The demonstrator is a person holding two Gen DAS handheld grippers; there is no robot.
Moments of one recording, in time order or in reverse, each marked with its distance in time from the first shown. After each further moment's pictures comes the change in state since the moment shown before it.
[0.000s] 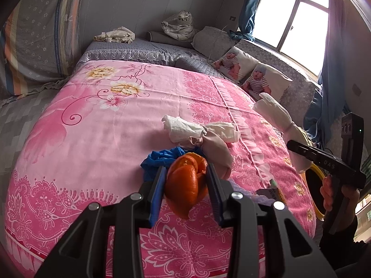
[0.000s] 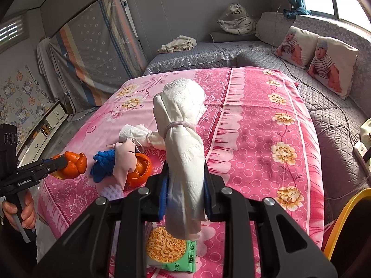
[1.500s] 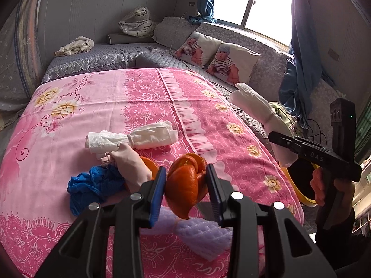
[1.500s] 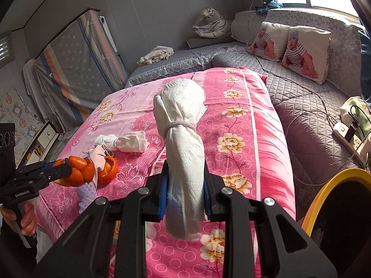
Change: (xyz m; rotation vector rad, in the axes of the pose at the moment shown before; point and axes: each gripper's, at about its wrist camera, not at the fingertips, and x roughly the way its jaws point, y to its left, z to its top) left arm 0.043 -0.116 0.015 0.209 0.061 -0.112; right arm -0.044 -0.074 -0.020 0.122 -0.058 -0.067
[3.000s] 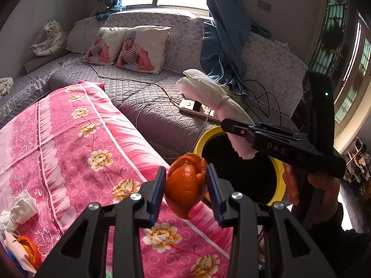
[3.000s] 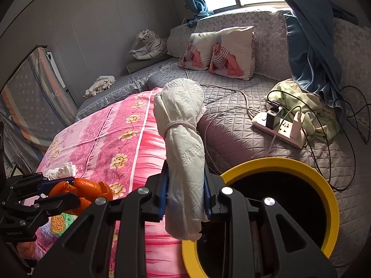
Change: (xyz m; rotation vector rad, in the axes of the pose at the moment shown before) left arm 0.100 -0.225 0.043 0.344 0.110 -0.314; right arm -0.095 -0.162 -0.019 0.218 -0.126 -0.281
